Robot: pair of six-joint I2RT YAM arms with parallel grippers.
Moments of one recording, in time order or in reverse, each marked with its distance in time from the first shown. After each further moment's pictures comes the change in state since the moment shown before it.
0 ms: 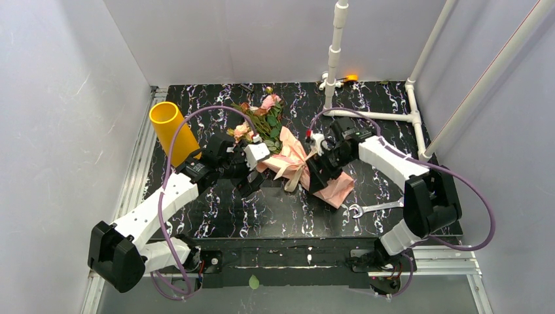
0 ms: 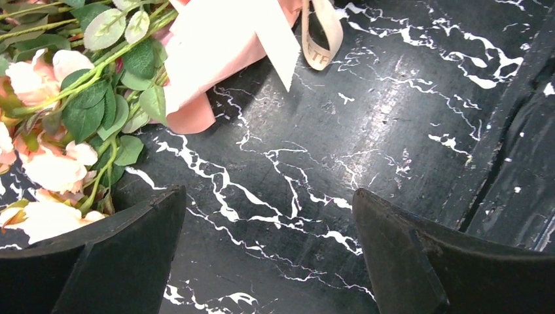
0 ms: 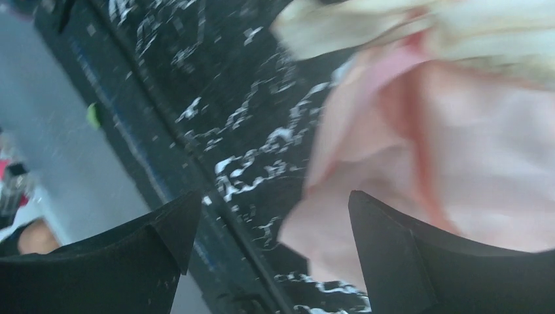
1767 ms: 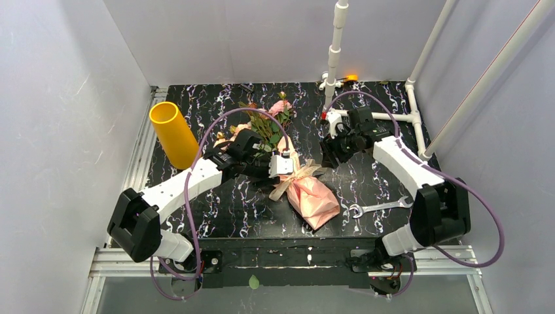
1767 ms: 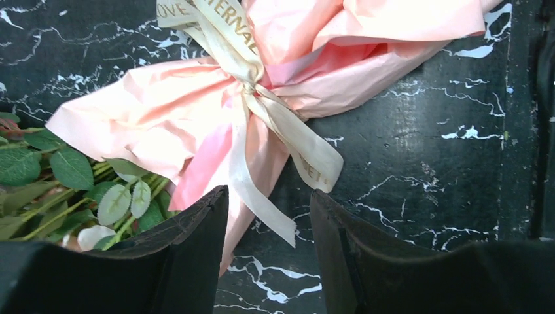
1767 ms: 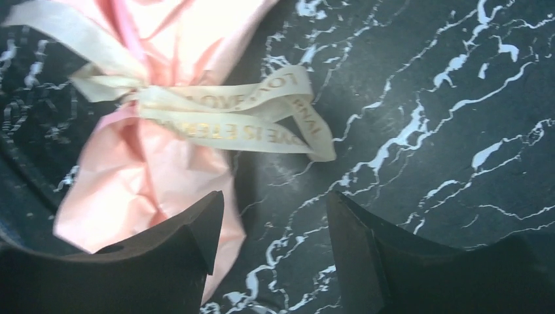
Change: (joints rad) left arm -0.129 0.243 0.115 0.040 0.123 0.369; right arm -0.064 -0.139 -0.033 0.189 0.180 -0.034
